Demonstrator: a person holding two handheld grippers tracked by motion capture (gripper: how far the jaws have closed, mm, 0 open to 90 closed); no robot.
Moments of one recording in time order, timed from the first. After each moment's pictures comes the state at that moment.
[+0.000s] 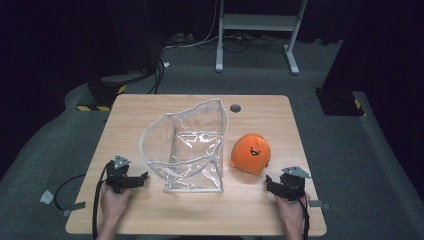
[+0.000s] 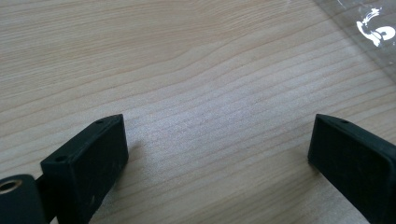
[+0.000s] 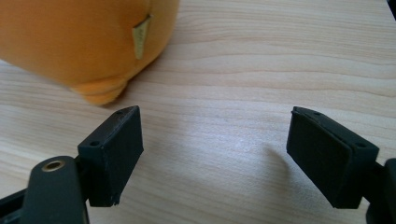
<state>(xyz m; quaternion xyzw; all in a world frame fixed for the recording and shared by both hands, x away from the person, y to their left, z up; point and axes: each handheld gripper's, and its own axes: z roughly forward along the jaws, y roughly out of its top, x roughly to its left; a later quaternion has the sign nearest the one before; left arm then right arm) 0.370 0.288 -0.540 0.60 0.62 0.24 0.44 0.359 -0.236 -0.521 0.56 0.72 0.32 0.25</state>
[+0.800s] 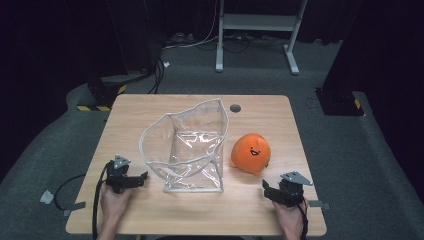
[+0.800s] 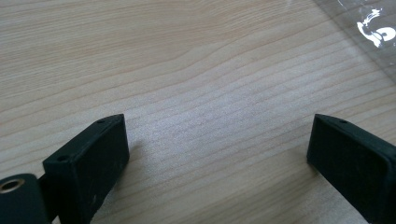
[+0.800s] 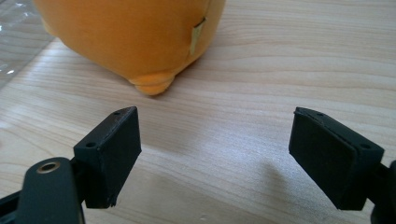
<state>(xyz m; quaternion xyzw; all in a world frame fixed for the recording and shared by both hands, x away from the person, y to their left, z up) 0.370 0.288 -0.540 0.59 0.63 0.24 0.44 0.338 -0.230 -0.516 0.54 0.72 0.36 0.24</state>
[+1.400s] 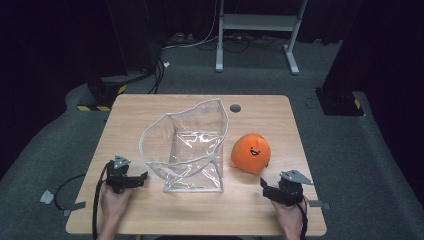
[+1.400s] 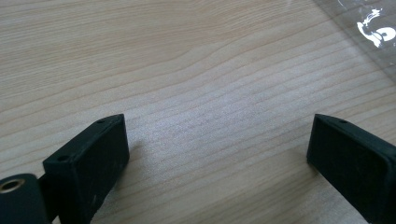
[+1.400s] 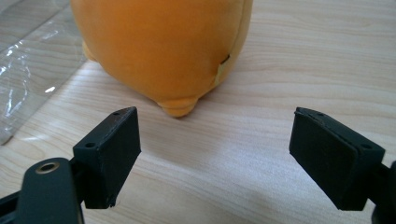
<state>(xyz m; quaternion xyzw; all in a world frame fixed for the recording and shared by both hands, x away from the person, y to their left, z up) 0.370 0.288 -0.540 0.59 0.63 0.24 0.44 0.336 -0.224 -0.501 0.52 0.73 0.38 0.24</state>
